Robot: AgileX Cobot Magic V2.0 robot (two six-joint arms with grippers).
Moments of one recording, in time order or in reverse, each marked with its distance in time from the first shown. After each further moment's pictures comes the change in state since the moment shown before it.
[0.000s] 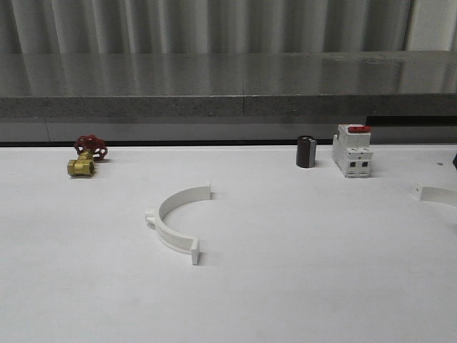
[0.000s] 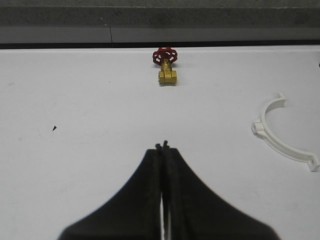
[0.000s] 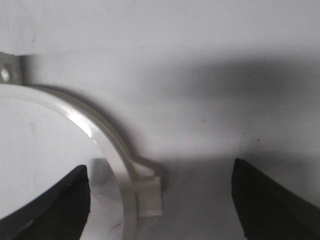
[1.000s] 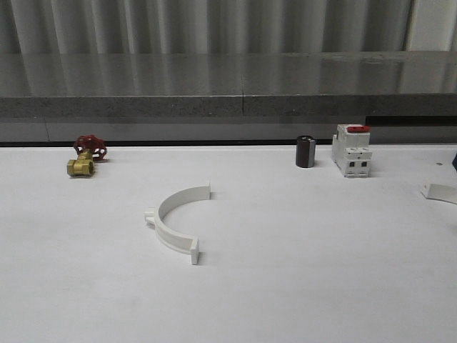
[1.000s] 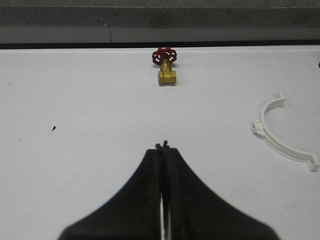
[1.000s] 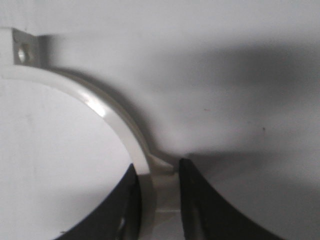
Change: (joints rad) left arm 0.000 0.000 0.002 0.000 0.000 0.000; right arm 0.000 0.011 -0.015 0.031 0.051 -0.002
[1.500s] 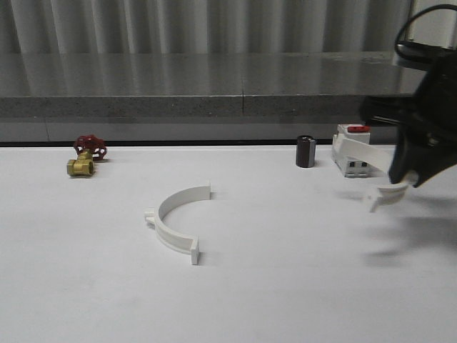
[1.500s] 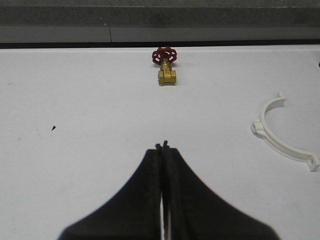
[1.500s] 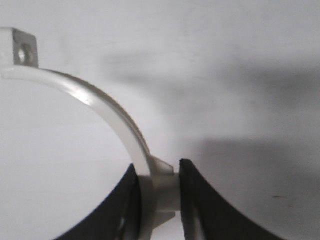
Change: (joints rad) left arm 0.000 0.000 0.000 0.000 0.000 0.000; right arm 0.306 -0.114 -0.061 0.060 0.082 0.267
